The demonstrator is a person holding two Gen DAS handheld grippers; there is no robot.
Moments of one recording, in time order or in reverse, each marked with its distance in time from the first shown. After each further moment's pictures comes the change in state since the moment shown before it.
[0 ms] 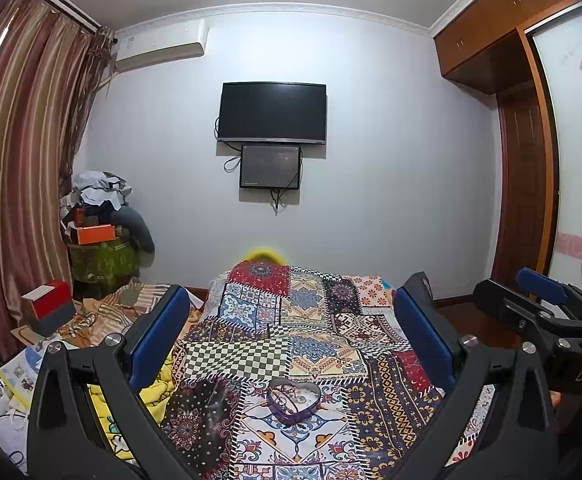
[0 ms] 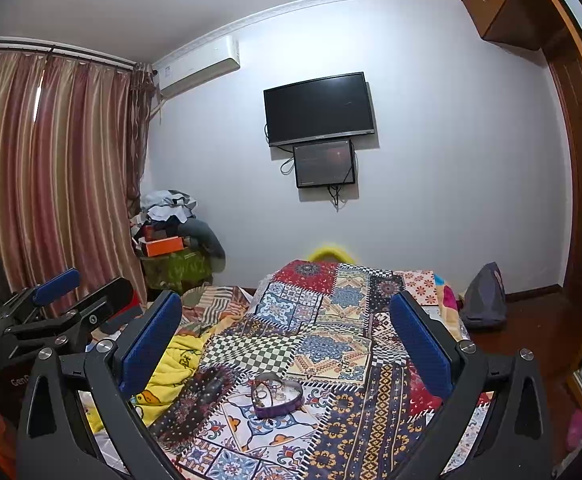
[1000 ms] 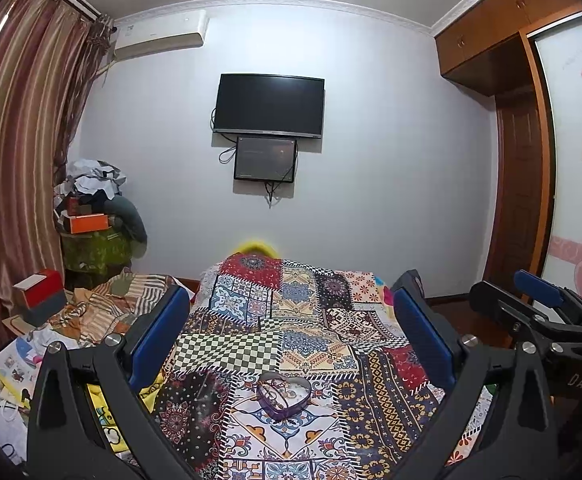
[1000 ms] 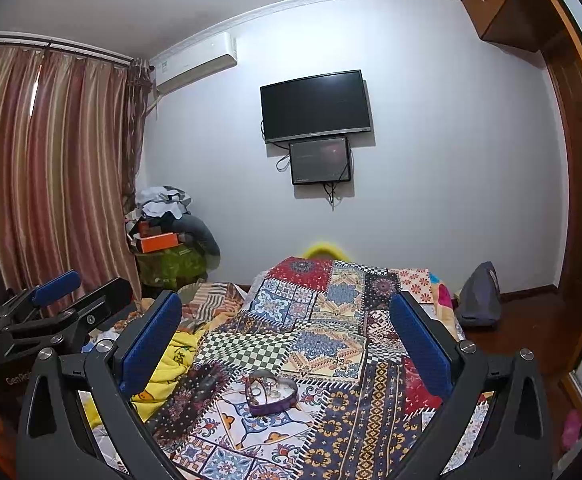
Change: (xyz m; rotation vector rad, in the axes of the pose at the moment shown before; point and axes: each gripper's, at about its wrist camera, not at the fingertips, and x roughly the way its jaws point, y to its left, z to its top) left arm 0.007 0.003 -0.006 -0.026 0.027 -0.027; right arm 0.002 0.002 0.000 -0.011 0.015 -0.018
